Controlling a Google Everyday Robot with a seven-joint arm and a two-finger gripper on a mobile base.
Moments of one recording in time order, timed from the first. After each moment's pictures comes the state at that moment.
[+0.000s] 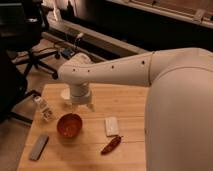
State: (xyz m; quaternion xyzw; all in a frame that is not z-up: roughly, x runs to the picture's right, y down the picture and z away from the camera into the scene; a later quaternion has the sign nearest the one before) arm -0.104 0.103 0.703 -0.26 0.23 0.64 0.68
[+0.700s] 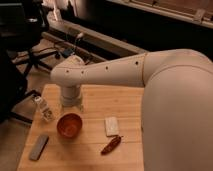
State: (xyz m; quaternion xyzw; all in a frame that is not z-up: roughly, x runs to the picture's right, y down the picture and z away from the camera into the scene) arm -0.172 0.119 0.695 -0.34 0.16 0.59 0.71
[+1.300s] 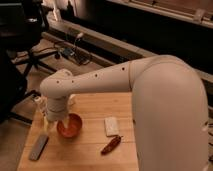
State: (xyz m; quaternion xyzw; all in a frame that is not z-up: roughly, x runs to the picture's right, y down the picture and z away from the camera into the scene) arm -0.241 0.190 0.678 -0.44 0.10 0.46 0.77
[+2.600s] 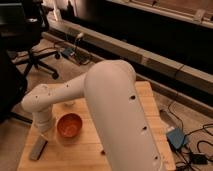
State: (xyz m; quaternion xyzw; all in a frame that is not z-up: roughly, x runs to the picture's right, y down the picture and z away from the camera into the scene) arm -0.288 0.247 0.745 -0.44 0.12 0.31 0.83
